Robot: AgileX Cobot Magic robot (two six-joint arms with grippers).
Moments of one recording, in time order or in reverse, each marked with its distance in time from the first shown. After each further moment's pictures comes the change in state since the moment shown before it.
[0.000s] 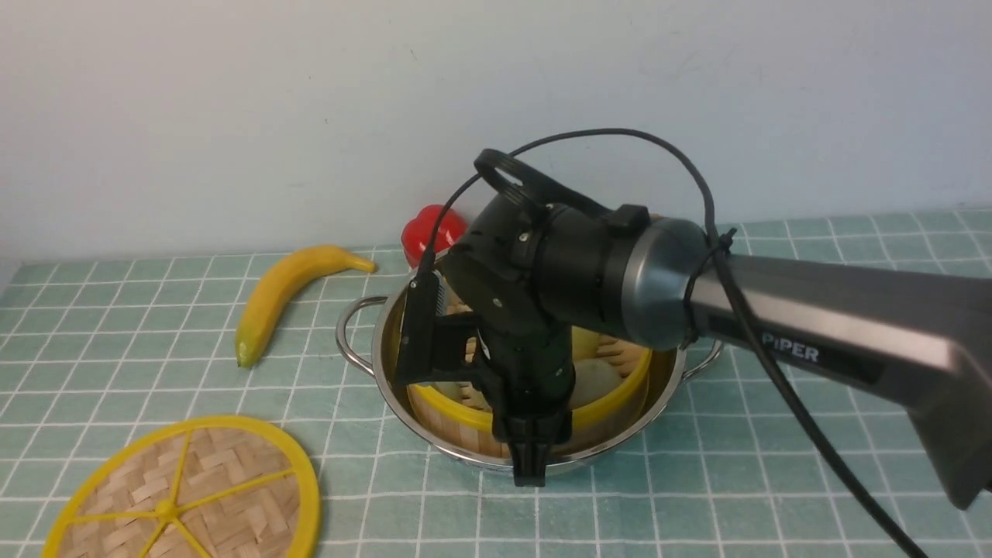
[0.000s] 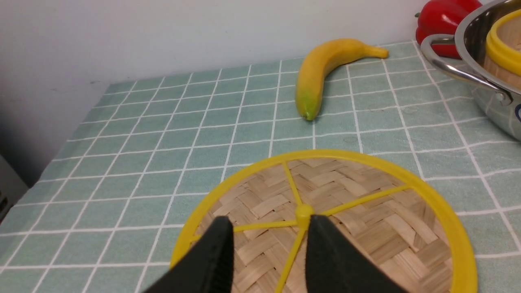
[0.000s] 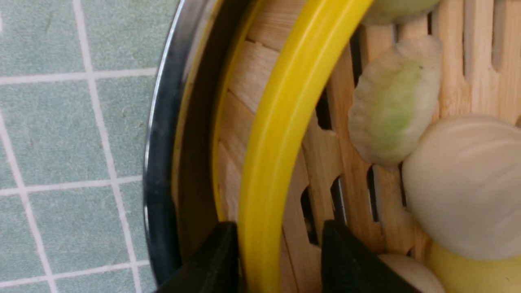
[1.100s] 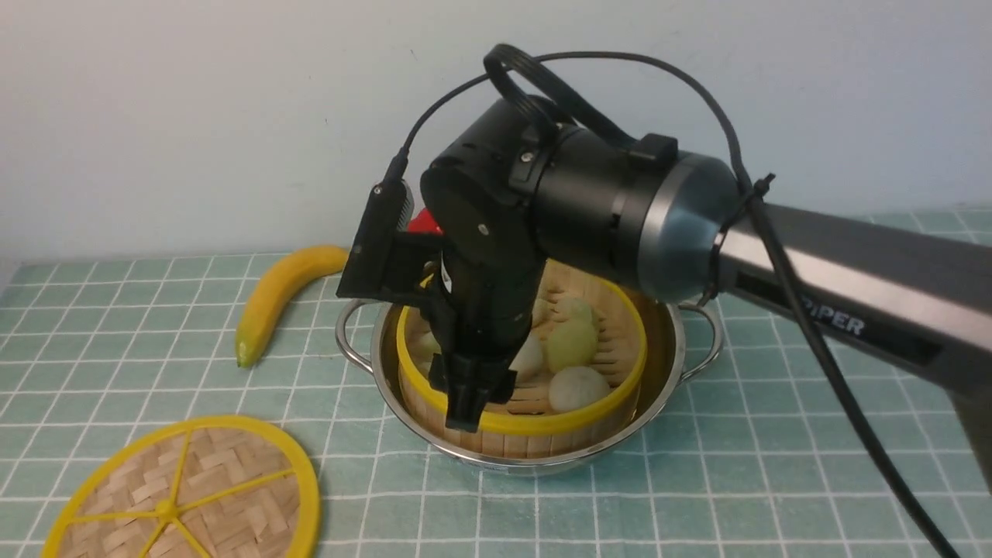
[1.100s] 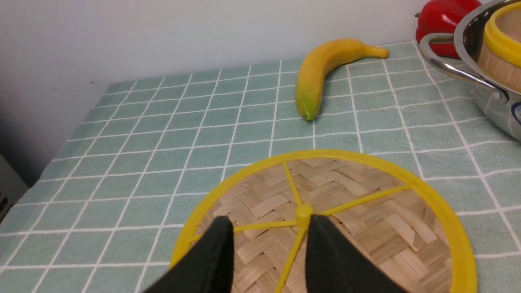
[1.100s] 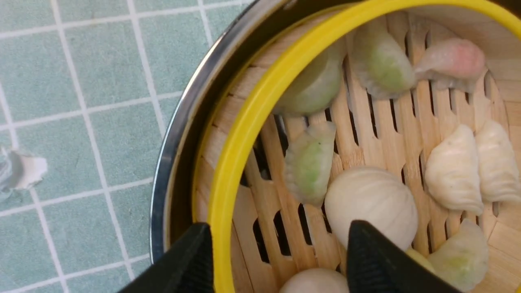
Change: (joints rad) right arm 0.019 -0.040 -0.142 0.056 -0.009 0.104; left arm 0.000 0.000 0.000 0.000 0.000 0.000
